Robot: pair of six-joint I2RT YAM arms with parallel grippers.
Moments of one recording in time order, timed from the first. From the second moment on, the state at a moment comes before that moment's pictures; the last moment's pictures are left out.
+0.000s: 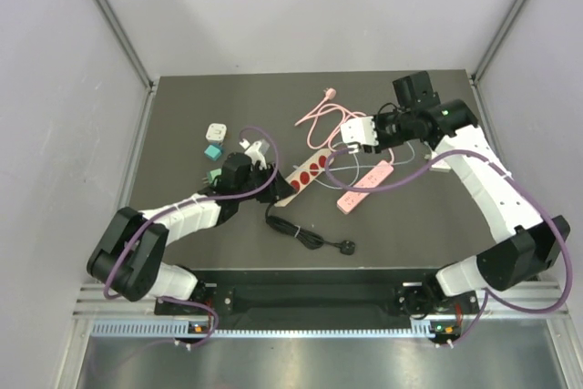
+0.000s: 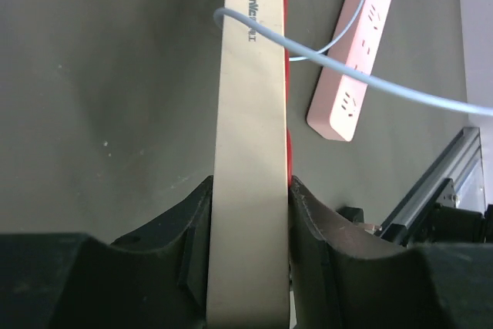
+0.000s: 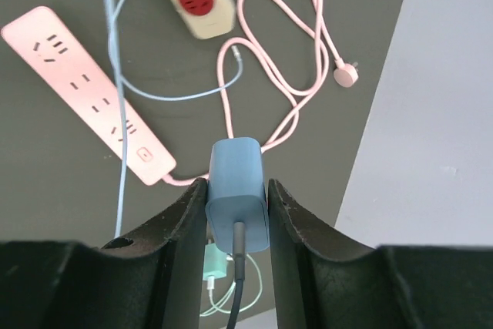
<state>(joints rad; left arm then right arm) -0.50 1.39 0.58 0.28 0.37 -0.66 0.41 1.43 1.53 -1.01 -0.35 -1.43</state>
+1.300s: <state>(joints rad) -0.49 0.96 0.49 0.26 0.53 -0.51 0.27 1.25 1.89 -0.10 0.32 -0.62</state>
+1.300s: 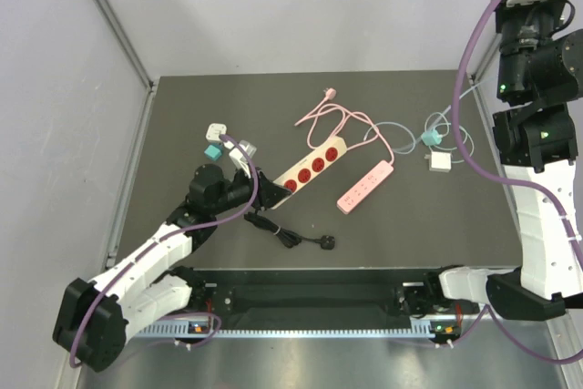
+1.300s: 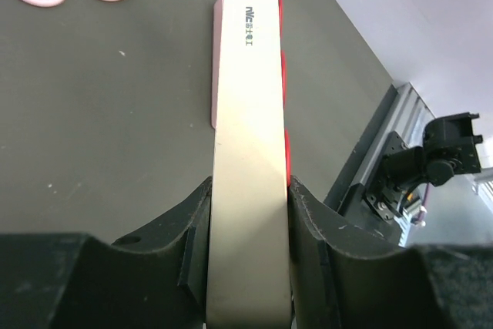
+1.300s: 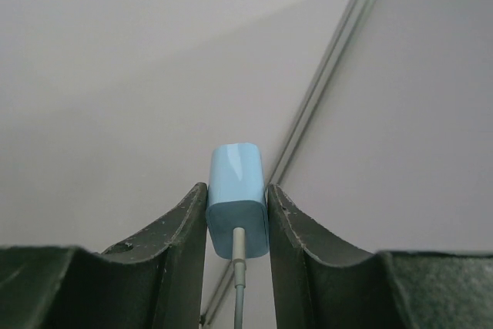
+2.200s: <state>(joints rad) -0.48 1.01 0.45 0.28 0.31 -0.58 -0.21 1.29 1.96 -0.16 0.13 -0.46</state>
